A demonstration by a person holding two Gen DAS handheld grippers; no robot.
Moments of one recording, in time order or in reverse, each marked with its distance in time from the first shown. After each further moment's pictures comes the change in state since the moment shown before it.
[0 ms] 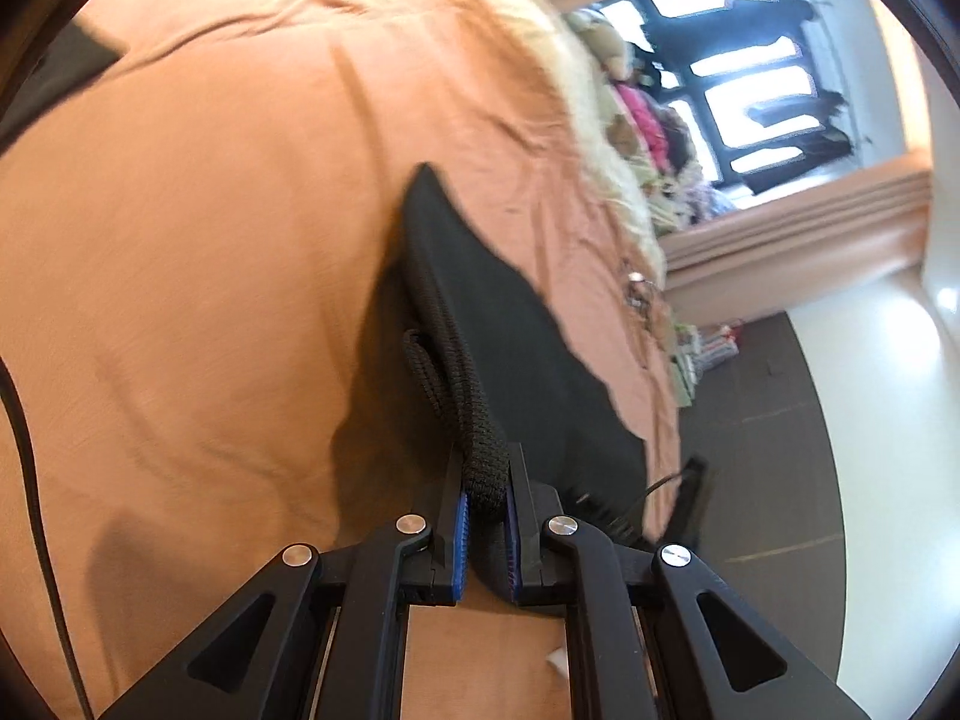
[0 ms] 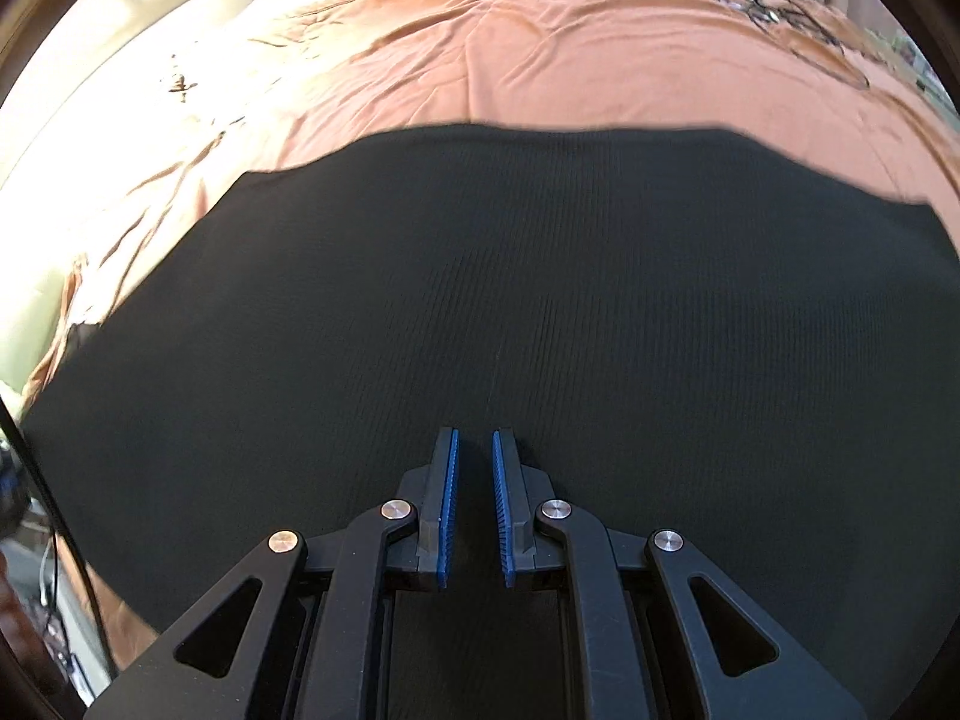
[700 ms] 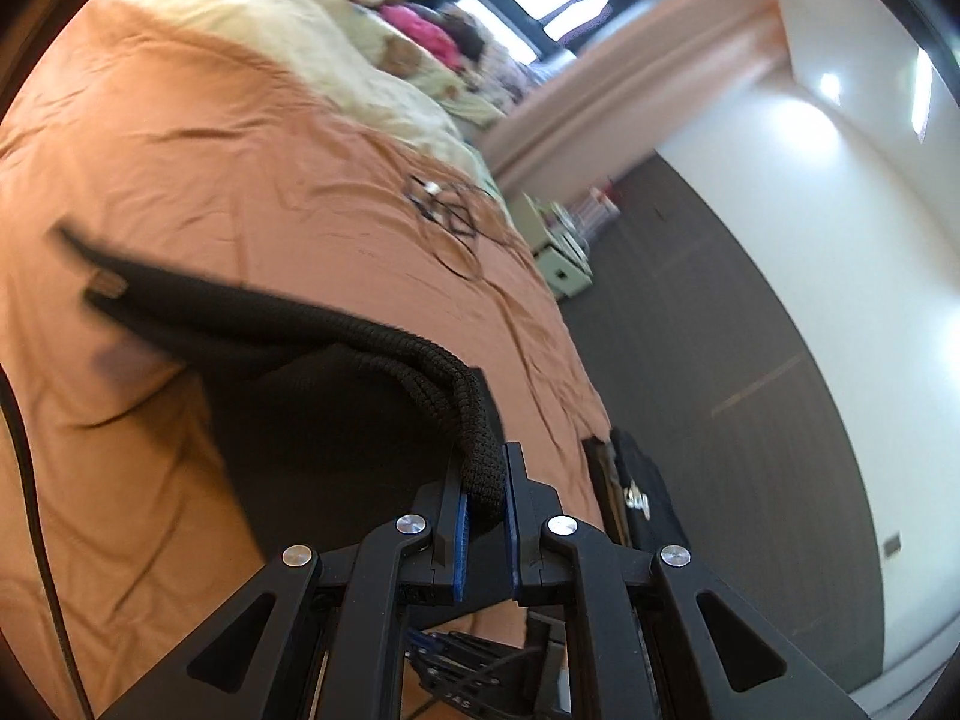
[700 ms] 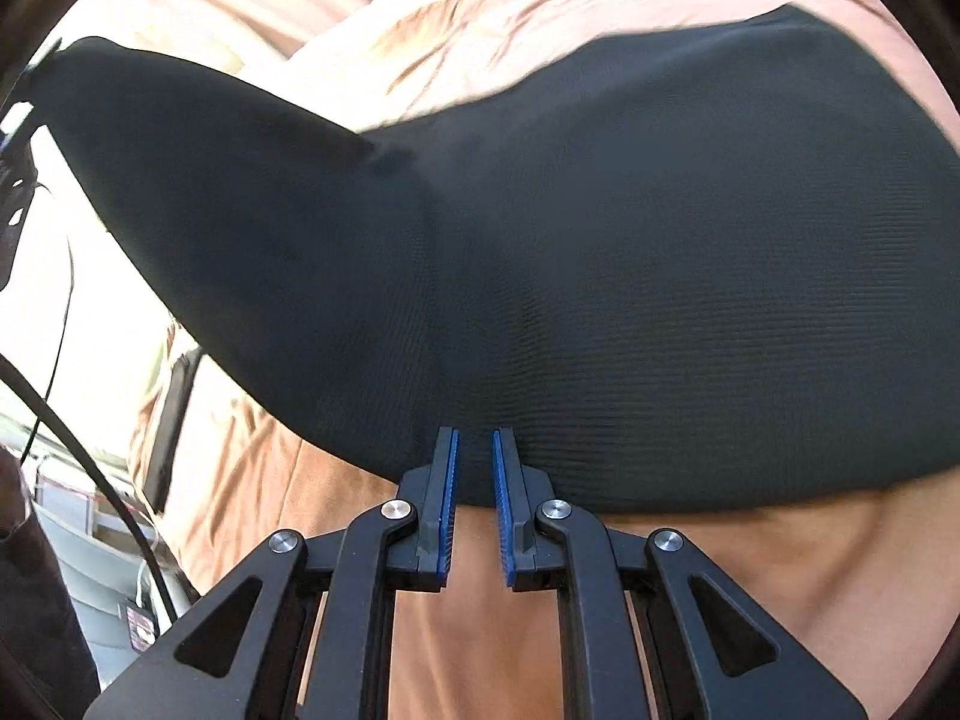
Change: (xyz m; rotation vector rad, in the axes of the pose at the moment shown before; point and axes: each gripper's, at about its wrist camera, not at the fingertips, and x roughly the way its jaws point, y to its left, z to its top) left arm 0.095 -0.234 -0.030 0.446 0.174 -0.161; right arm -0.064 -0.056 -0.119 0.216 -0.141 0.237
